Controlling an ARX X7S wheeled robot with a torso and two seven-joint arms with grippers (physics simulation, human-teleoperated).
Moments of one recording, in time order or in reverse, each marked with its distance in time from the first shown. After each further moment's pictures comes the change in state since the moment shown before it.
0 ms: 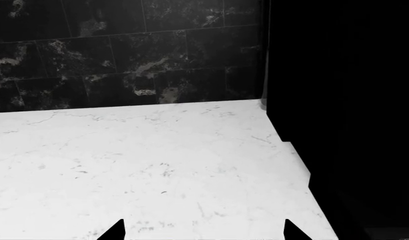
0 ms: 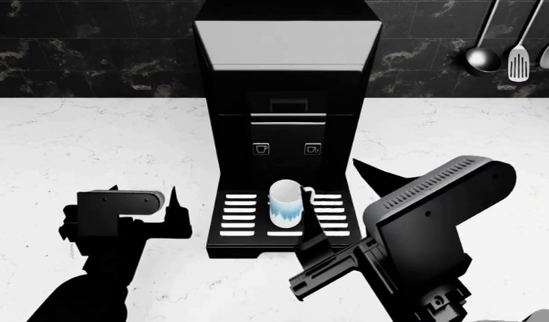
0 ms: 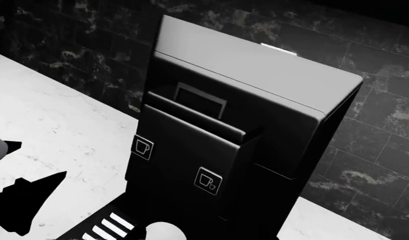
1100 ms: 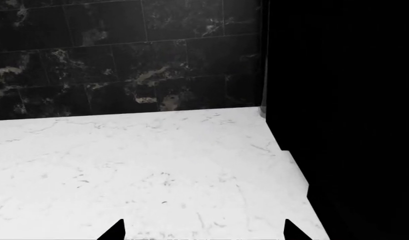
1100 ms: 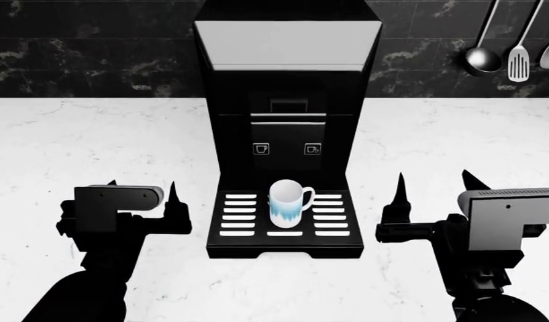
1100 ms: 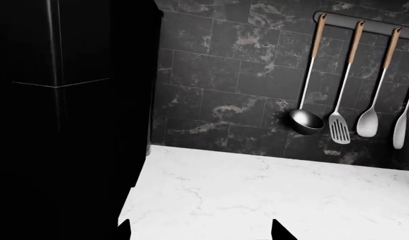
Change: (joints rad) left arm -0.015 0.009 -0.011 0.033 0.011 -0.035 0.005; right arm -0.754 -0.477 0.824 0.268 -1.023 0.041 -0.800
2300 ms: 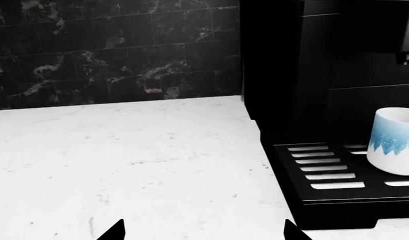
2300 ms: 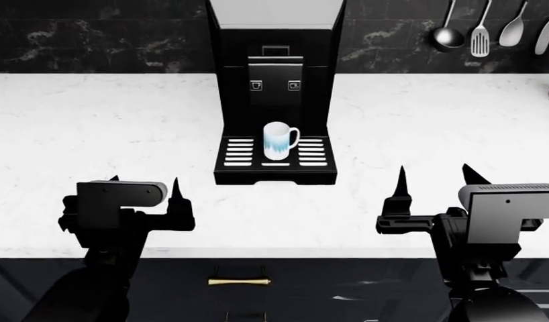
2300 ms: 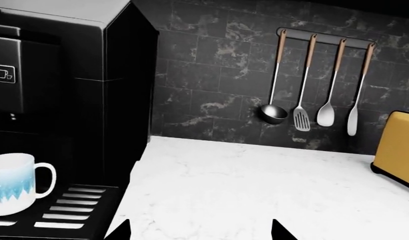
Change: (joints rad) left arm -0.017 0.019 0.002 0.031 0.019 -0.037 0.003; right arm 0.021 -0.027 0.001 0.075 -0.038 -0.081 -0.030
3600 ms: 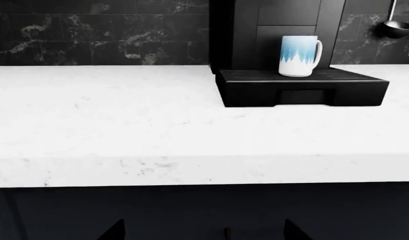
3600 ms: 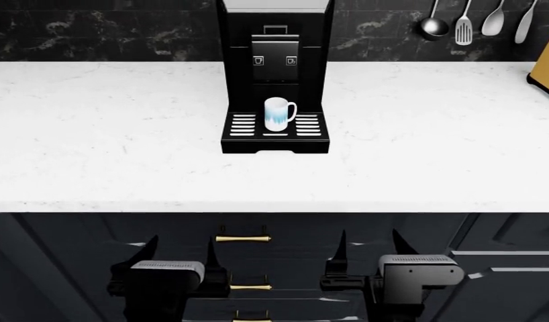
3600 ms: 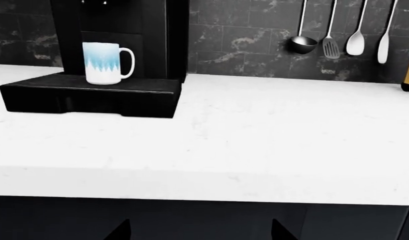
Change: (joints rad) left arm 0.304 0.148 0.110 -0.288 0.155 0.611 0.038; right arm -0.189 -0.190 -0.207 0.499 -0.173 -0.595 0.025
